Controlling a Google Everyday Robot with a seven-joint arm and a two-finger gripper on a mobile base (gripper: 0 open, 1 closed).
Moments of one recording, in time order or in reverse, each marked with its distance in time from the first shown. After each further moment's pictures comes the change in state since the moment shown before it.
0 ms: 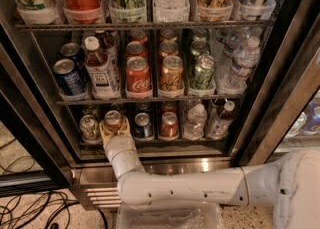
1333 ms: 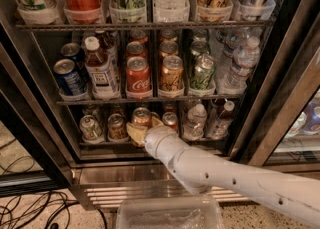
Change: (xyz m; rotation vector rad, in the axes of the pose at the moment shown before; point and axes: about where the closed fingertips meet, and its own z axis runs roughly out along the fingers) arm -0.036 -0.085 -0.064 -0.152 0.288 0.102
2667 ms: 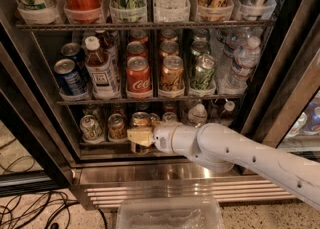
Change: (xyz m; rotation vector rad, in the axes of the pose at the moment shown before) arm 0.003 0.019 -0.022 -0.337 0.196 0.069
